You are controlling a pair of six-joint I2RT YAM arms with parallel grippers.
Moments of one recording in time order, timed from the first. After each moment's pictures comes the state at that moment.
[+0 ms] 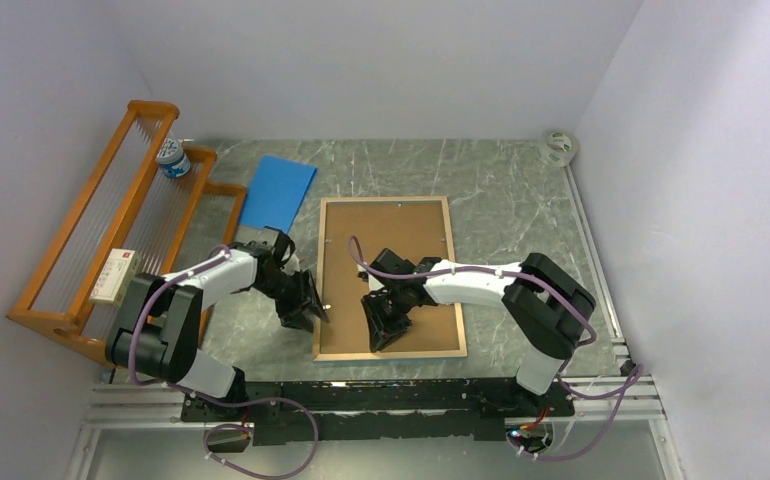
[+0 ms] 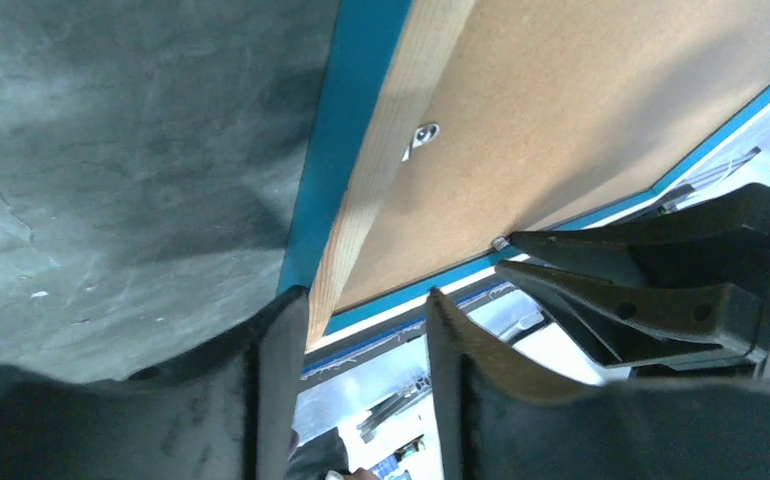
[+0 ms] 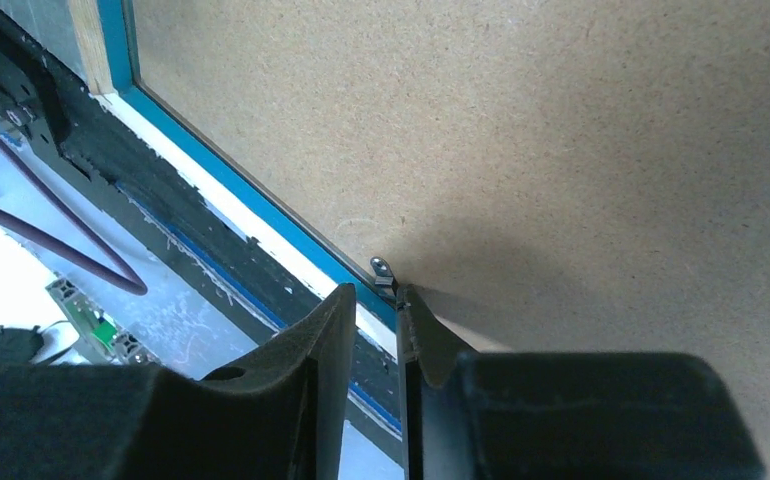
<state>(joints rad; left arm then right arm) -0.30 1.47 0.73 -0.67 0.54 -0.64 0.95 1.72 0.95 -0.43 -0.45 0.56</state>
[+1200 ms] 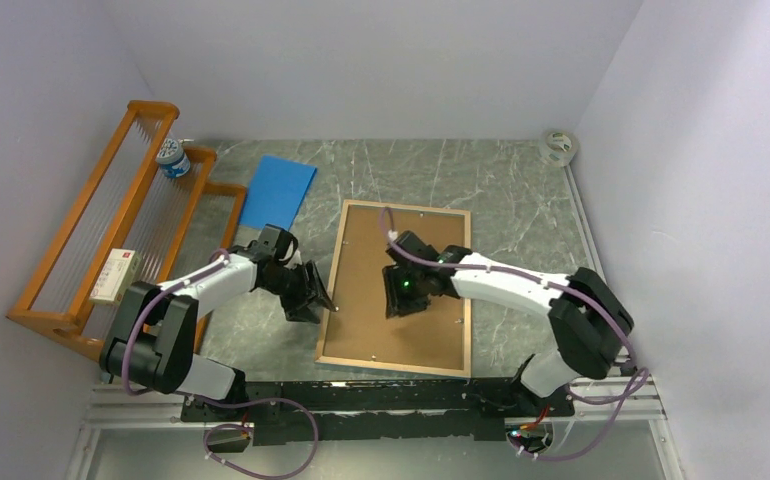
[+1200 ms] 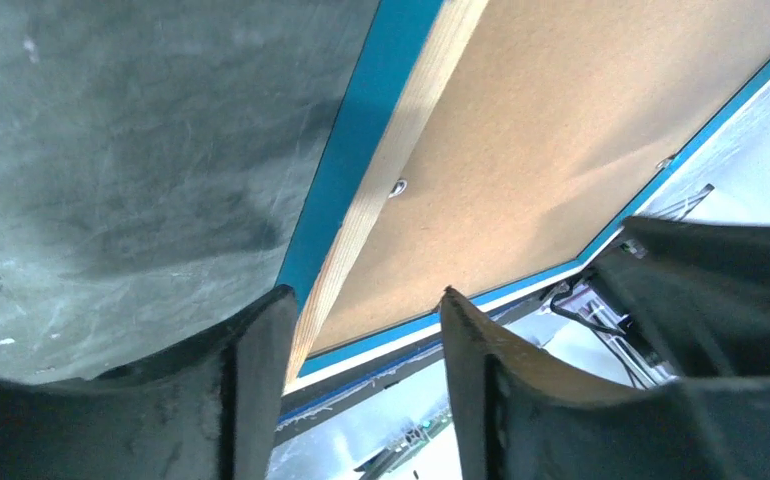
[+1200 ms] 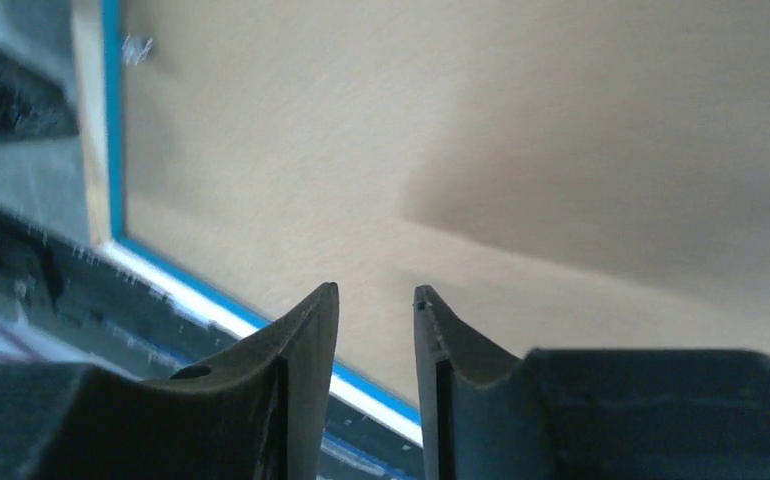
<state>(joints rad) -0.34 1.43 0.69 -0.53 0.51 -0.74 0.89 1.55 0.95 -0.52 -0.15 0.65</state>
